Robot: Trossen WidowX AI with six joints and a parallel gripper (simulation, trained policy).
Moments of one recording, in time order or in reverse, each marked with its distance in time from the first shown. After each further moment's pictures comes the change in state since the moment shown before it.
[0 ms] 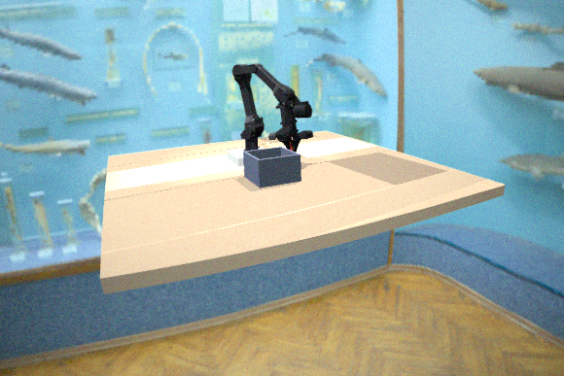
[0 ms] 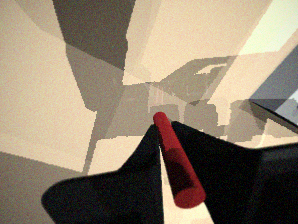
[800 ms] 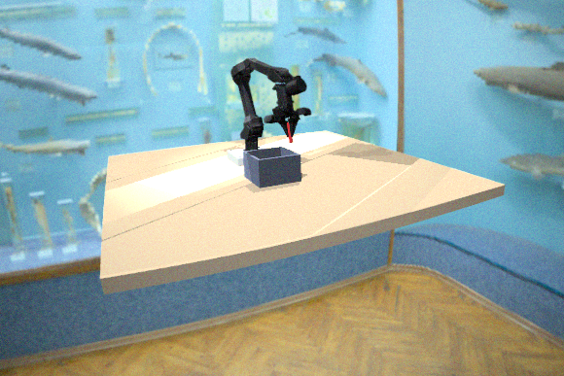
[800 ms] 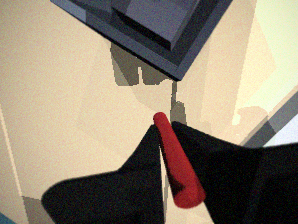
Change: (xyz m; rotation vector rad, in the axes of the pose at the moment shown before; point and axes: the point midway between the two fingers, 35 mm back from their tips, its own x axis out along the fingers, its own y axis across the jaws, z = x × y) arm -0.093 0.042 0.072 -0.081 -0.219 0.146
